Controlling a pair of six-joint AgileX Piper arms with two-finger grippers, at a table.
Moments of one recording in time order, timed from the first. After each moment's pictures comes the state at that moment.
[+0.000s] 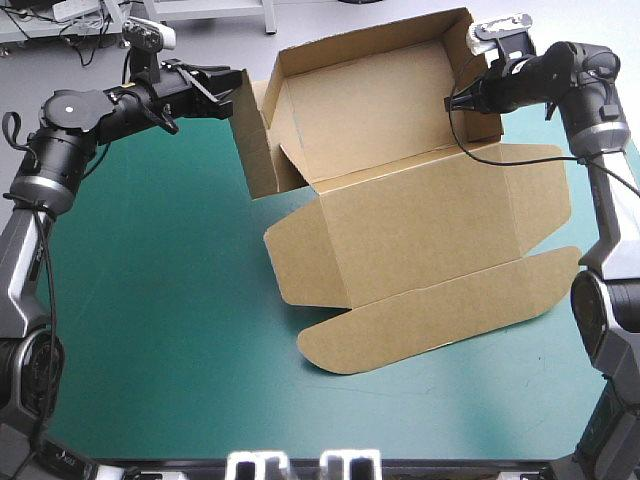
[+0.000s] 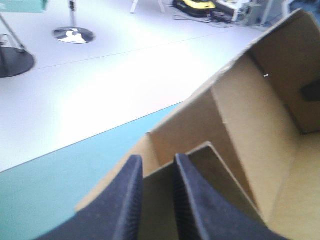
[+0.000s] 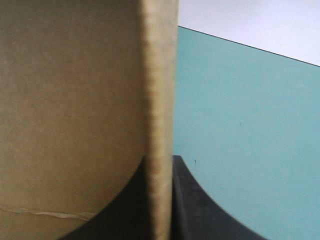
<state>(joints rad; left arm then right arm) -0.03 1.65 -1.65 -1.12 0.73 1.04 0.07 1.90 -2.06 0.24 1.01 -0.32</state>
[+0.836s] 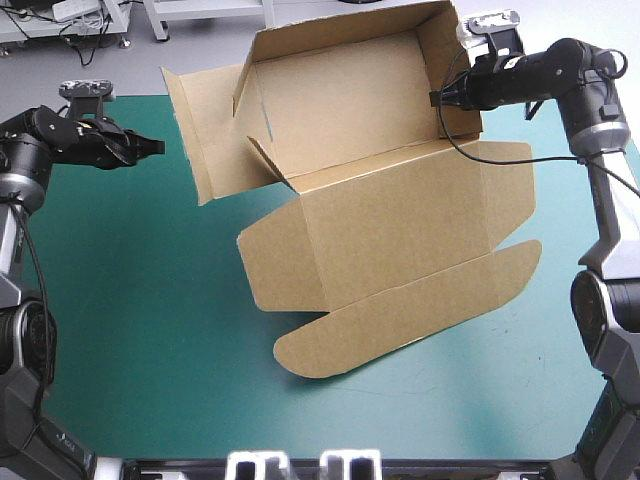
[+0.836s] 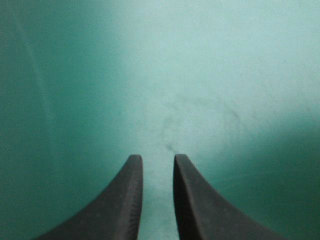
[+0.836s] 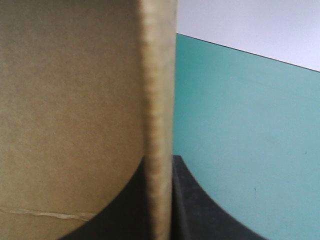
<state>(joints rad) 0.16 1.74 -1.62 -0.36 0.86 0.40 0.07 1.90 -2.06 0.47 1.01 -0.40</state>
